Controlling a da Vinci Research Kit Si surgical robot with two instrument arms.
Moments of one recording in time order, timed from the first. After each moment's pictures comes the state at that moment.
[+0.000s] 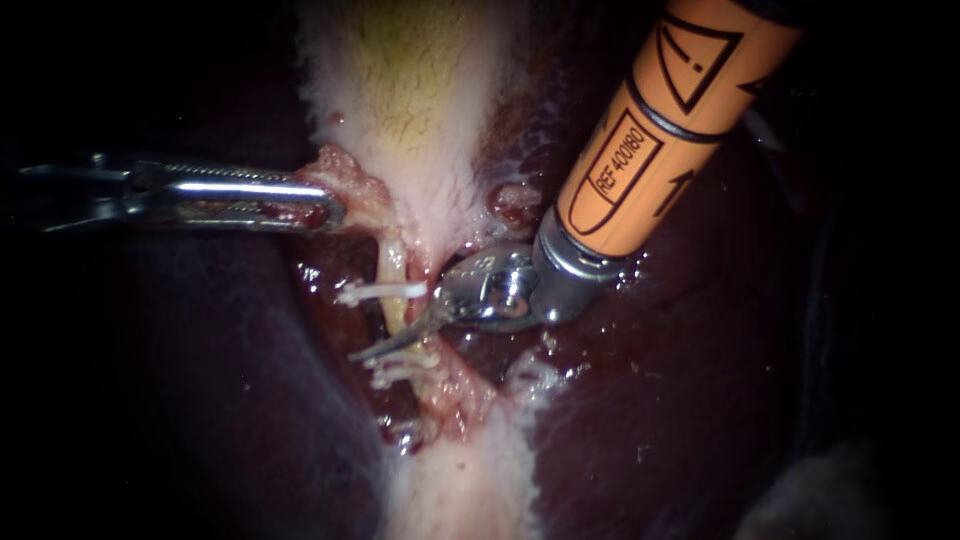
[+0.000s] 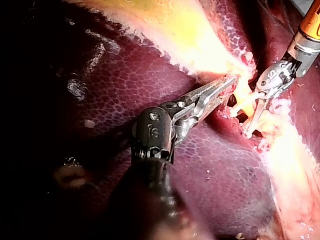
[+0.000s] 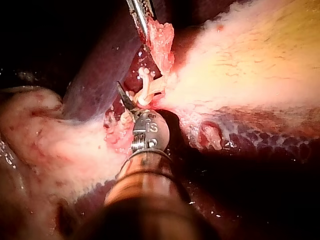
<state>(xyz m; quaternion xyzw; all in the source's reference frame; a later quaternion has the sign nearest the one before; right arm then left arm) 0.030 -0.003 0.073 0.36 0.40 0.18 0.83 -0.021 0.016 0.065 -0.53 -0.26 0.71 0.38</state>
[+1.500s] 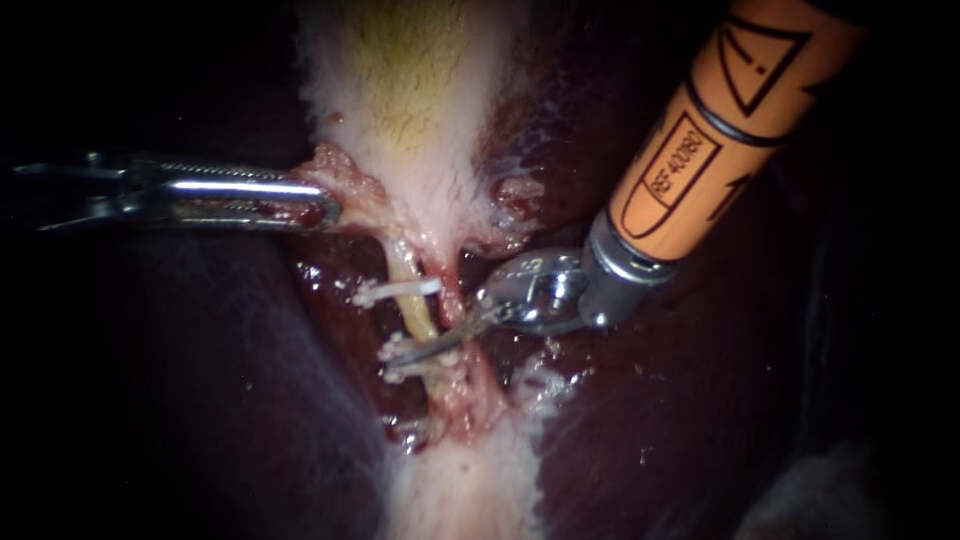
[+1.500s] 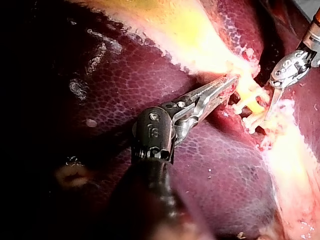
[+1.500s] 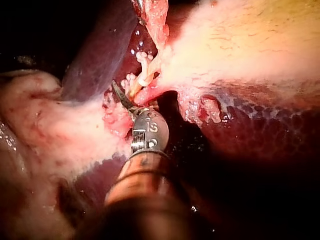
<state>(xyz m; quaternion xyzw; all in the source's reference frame) 0.025 -0.002 0.072 0.32 0.43 0.18 0.82 -0.020 0.016 0.065 -0.53 -0.27 0.71 0.38</state>
